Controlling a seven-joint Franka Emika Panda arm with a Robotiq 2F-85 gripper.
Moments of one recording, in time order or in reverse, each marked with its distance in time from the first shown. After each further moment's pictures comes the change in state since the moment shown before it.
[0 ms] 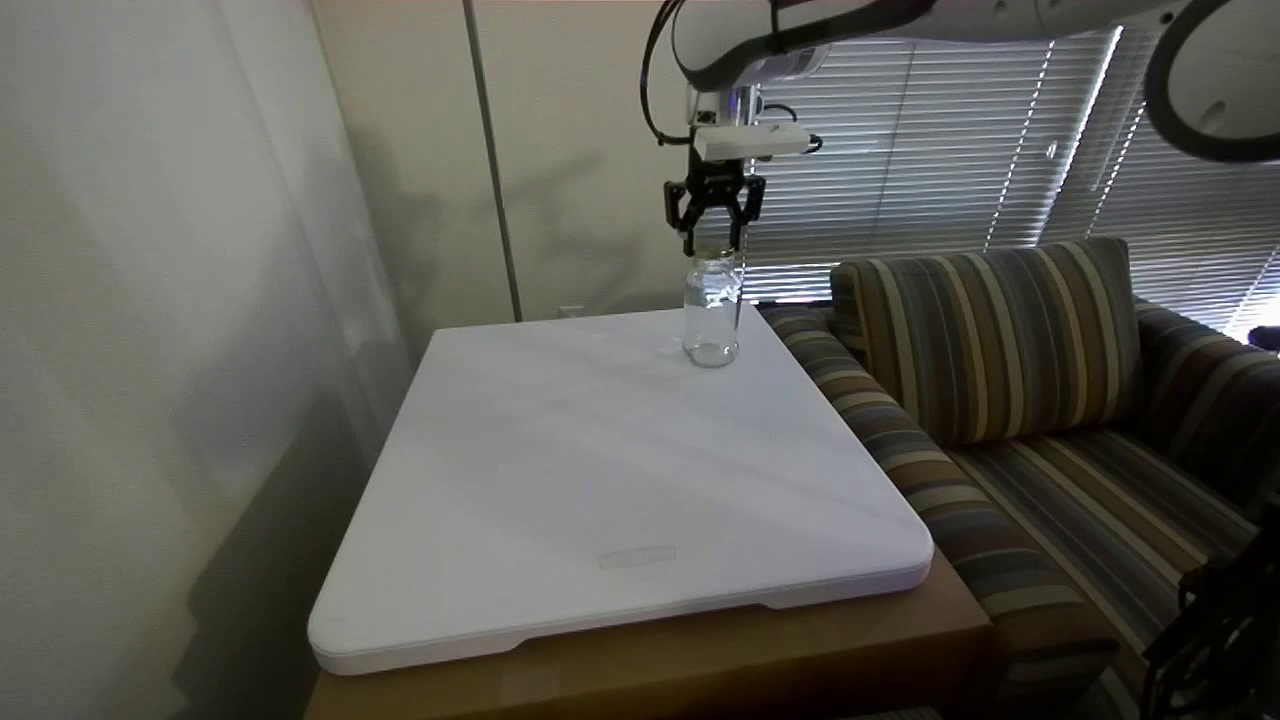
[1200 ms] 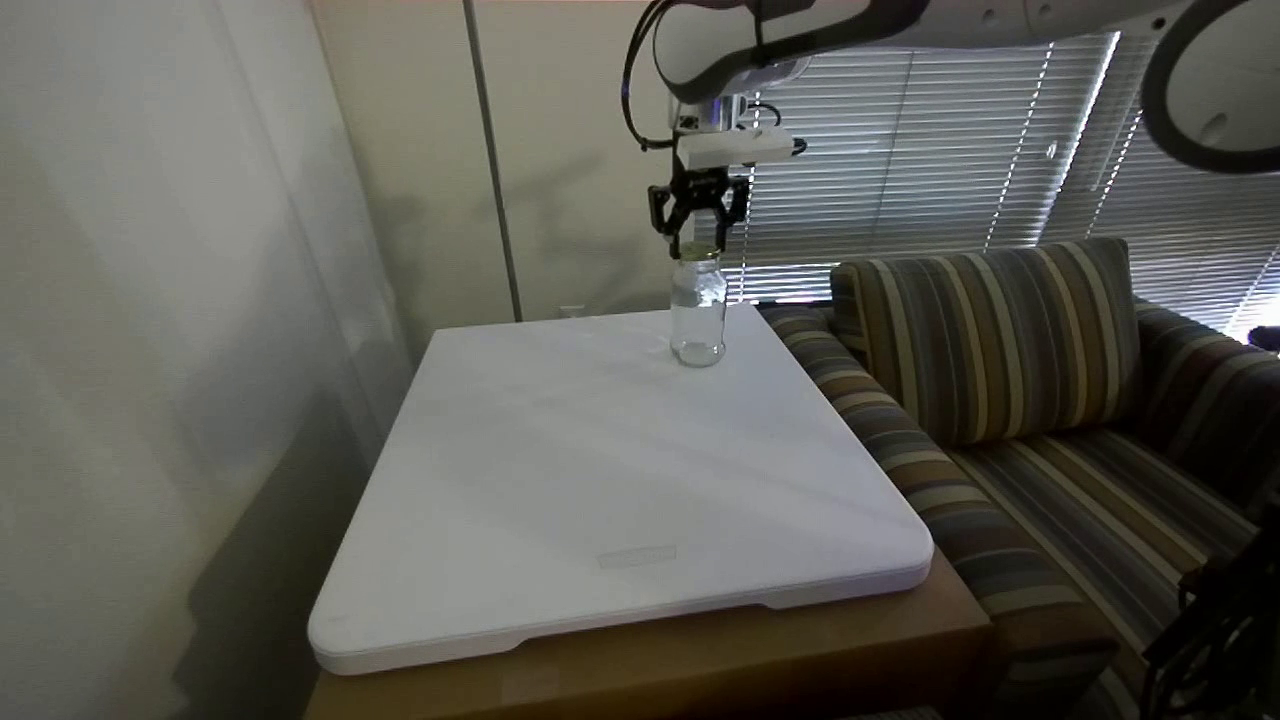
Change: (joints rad) arm 0.042 0.006 -0.022 0.000 -0.026 0.041 0.021
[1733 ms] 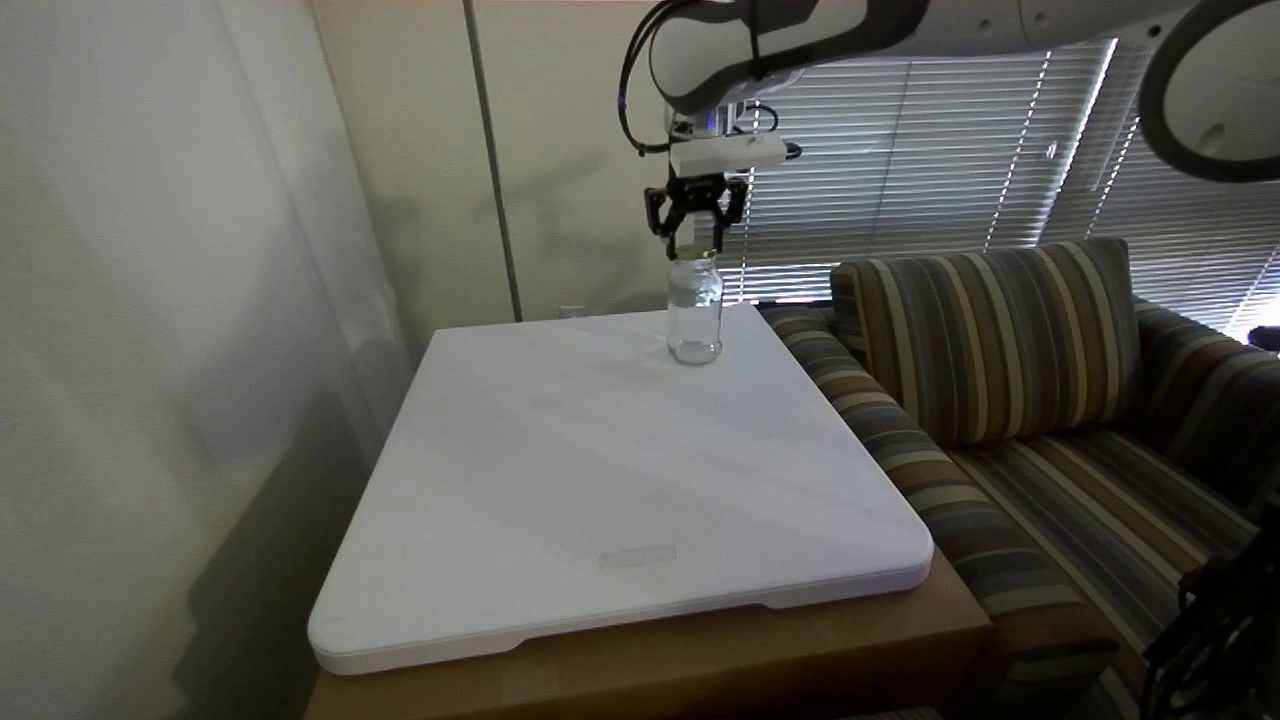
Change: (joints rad) arm 0.010 0.010 -0.009 0.000 -0.021 0.038 0.057
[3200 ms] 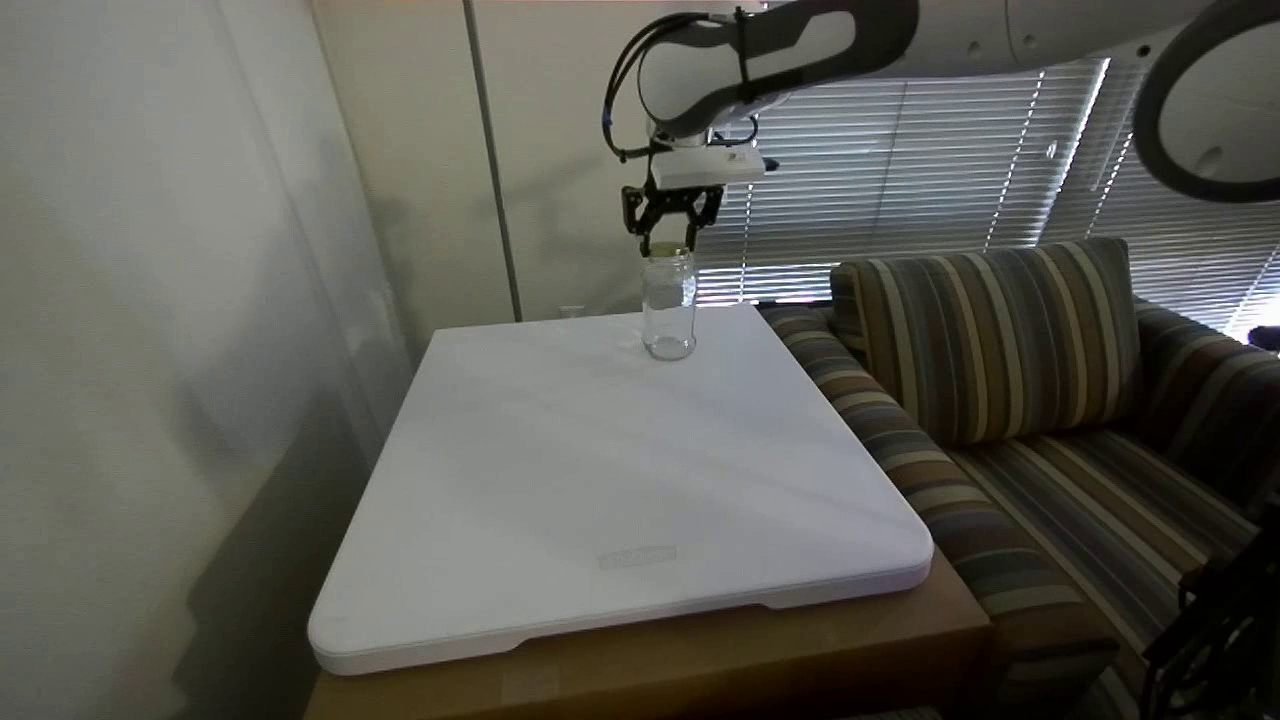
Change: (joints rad) arm 0.025 0.025 -0.002 0.000 -0.001 0.169 -0.010
